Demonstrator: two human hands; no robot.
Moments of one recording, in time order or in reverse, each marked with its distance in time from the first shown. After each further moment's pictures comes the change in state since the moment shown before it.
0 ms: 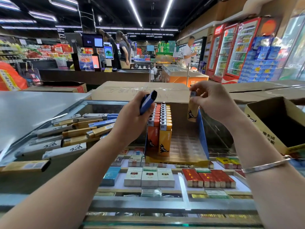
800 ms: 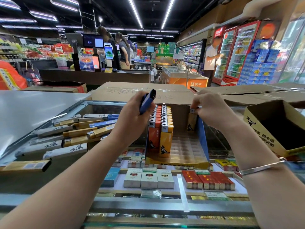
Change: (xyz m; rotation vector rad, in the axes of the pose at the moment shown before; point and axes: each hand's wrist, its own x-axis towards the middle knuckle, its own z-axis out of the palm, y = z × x) left_hand 0.002 0.003 -0.001 -0.040 0.054 0.004; right_hand -0.002 0.001 0.006 -0.385 -0.153 -0.008
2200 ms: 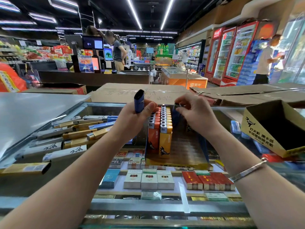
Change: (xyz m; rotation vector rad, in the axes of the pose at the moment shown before) left_hand 0.005 -0.006 -0.003 -0.284 -0.140 -0.199; right_hand -0.005 -0.024 0.024 0.322 0.193 -0.061
